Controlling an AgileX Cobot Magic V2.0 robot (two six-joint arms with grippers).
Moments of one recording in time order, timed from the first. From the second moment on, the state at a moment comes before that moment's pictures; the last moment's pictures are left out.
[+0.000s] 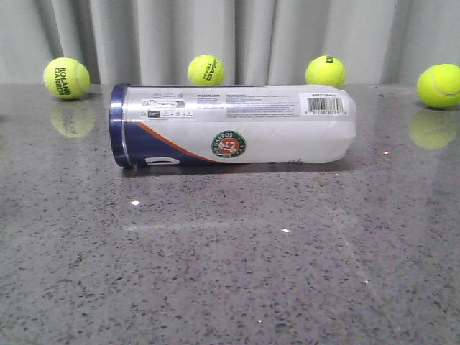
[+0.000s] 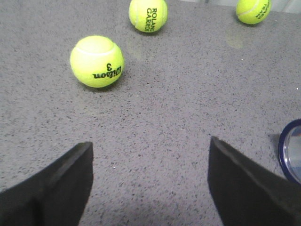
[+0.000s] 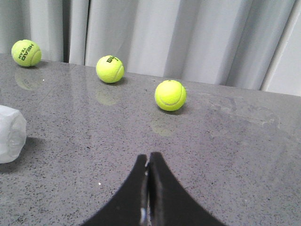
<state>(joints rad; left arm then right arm) 0.02 0.78 -0.64 -0.27 0.46 0.13 0.04 0.13 -0.28 0.01 0.31 -0.05</state>
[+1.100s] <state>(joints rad) 0.02 1.45 -0.89 -1.25 1.05 0.85 0.04 0.13 -0.28 0.01 0.31 -0.05</state>
